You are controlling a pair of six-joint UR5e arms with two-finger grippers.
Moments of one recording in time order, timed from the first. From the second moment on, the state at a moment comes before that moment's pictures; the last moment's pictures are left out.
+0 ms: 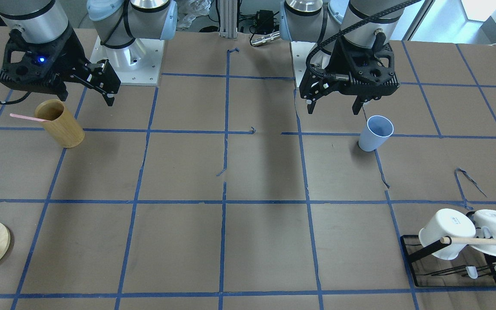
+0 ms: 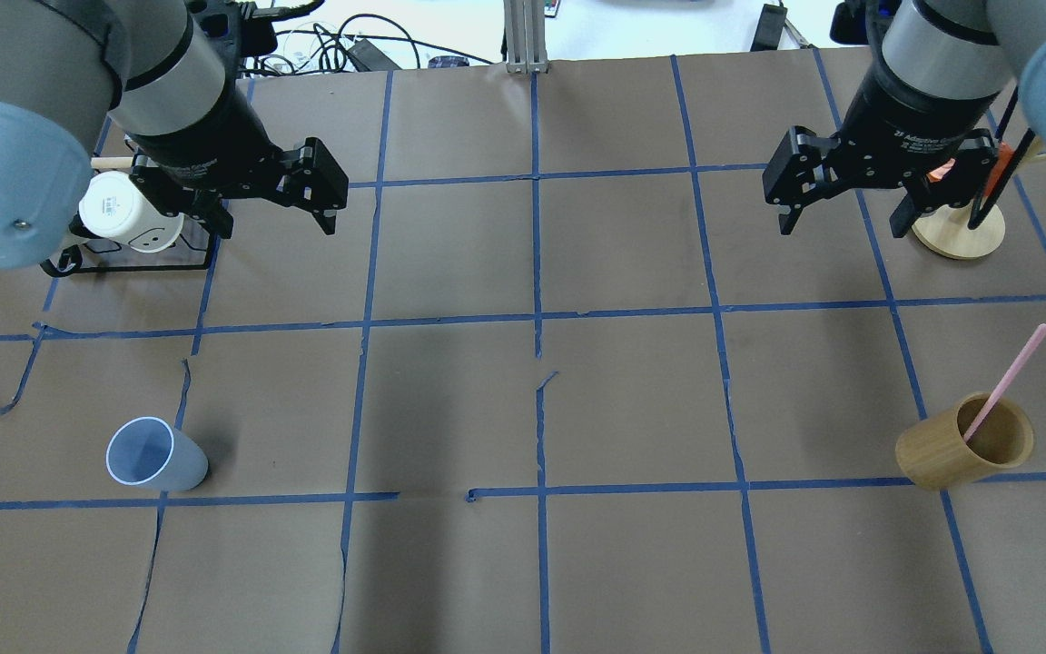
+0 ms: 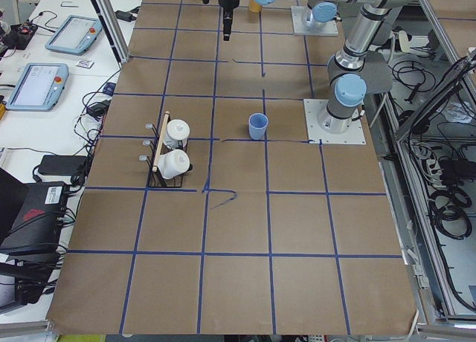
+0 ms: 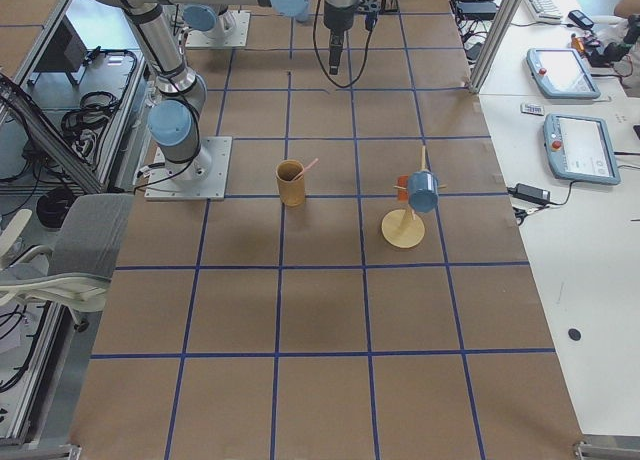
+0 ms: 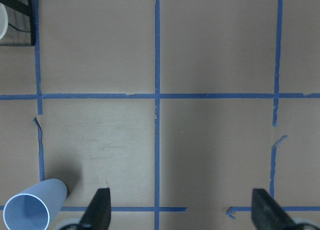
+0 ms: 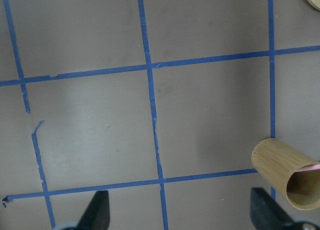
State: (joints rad) left arm -1.63 -1.54 -1.61 -1.50 1.58 -0.07; right arm 1.52 -1.62 1.61 -1.53 -1.59 0.05
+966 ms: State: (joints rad) left arm -1.63 -1.53 -1.61 -1.50 1.58 -0.07; right arm 1.52 -1.62 1.61 -1.53 -1.58 0.06
